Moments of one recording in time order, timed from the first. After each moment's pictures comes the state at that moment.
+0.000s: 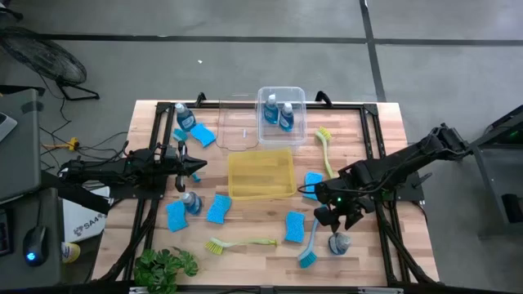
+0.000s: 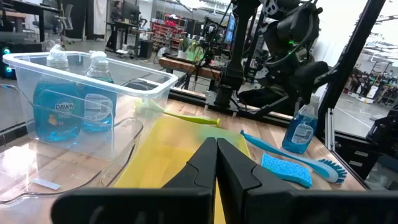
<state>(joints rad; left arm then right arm) 0.00 0.01 0.01 0.03 -0.13 -0.21 0.33 1.32 0.96 -0.86 -0.63 1.68</state>
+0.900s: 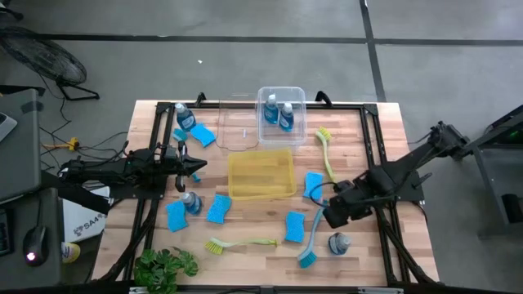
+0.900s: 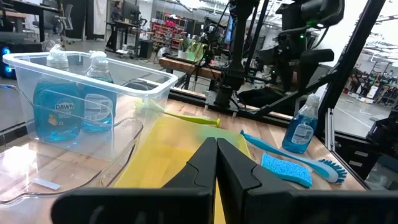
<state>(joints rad) 0.00 0.01 0.01 0.03 -0.13 -0.21 0.52 1.29 1.15 -1.14 -0.24 1.76</state>
